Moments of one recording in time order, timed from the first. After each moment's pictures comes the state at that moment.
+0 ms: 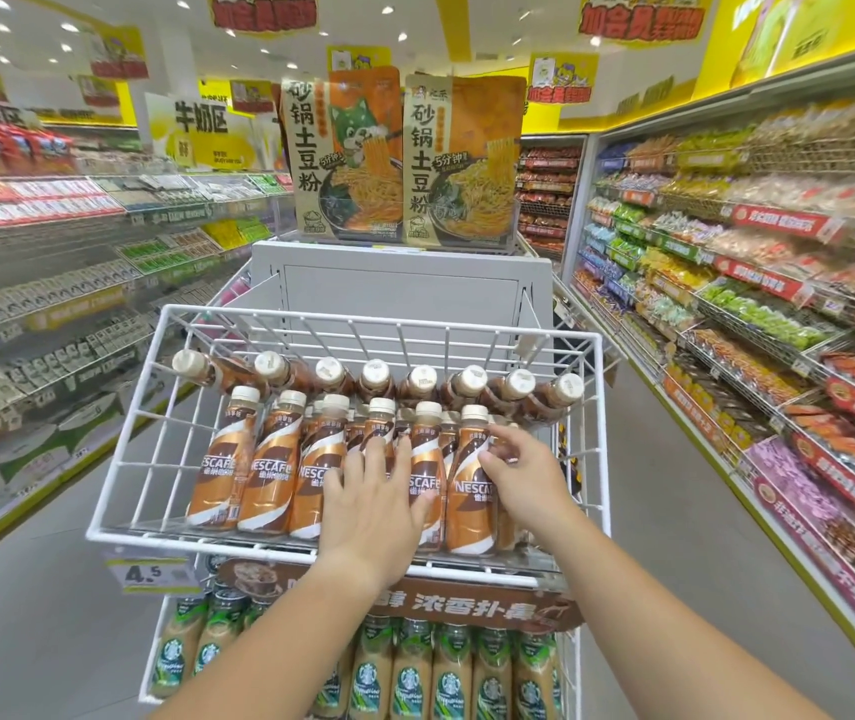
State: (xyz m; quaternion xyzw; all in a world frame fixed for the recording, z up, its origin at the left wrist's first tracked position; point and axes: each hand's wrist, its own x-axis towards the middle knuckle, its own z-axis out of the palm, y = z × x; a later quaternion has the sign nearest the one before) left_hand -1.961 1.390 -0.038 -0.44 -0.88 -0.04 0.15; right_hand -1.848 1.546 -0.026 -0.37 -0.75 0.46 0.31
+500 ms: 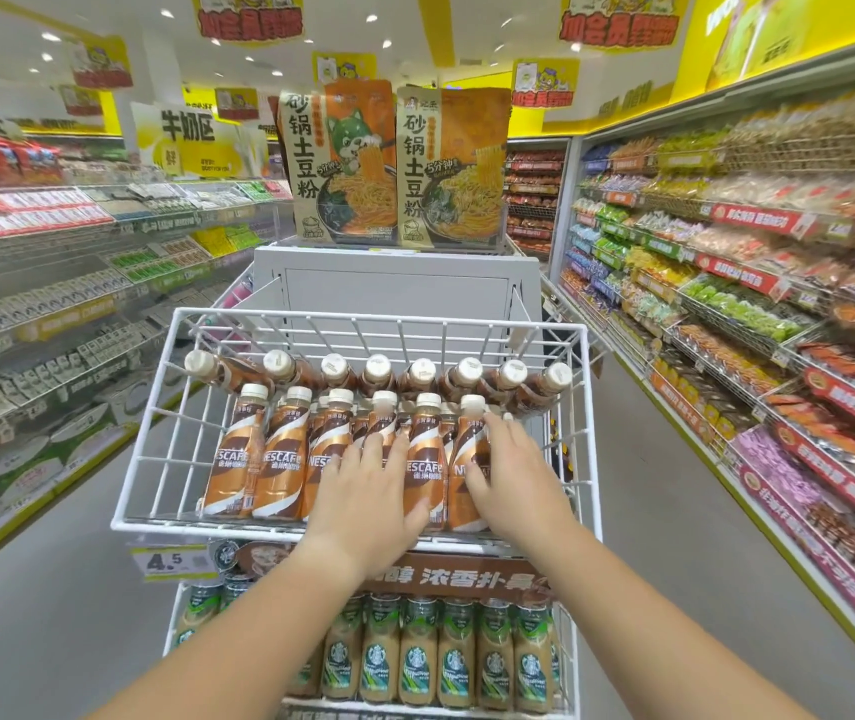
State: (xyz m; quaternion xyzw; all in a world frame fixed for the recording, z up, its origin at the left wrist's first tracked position) left_hand -1.957 1.354 -0.014 -0.51 -0.85 -0.05 0.14; right_hand -1.827 1.493 -0.012 -0.34 -0.89 0.14 0.26
